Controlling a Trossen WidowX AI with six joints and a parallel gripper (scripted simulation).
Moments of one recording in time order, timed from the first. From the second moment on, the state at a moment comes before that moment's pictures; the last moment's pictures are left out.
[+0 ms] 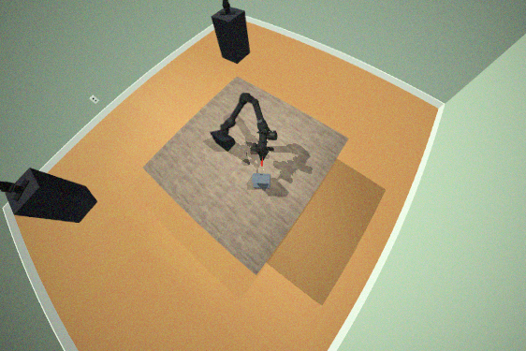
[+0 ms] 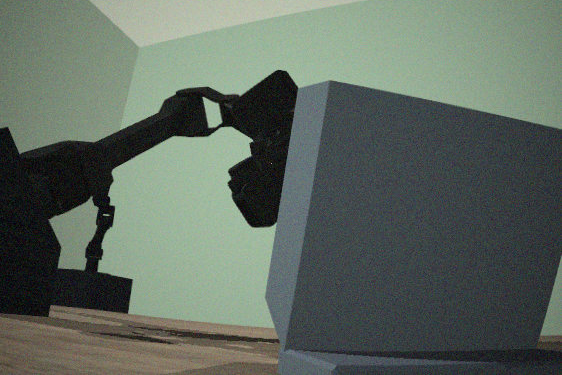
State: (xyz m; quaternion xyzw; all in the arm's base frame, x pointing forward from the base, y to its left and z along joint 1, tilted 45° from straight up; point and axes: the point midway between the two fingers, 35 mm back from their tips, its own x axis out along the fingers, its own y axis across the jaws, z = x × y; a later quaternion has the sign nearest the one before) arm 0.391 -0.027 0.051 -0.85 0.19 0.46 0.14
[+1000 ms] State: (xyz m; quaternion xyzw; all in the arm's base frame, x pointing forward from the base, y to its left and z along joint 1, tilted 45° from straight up) arm 0.410 -0.035 0.029 -0.86 0.21 0.45 0.13
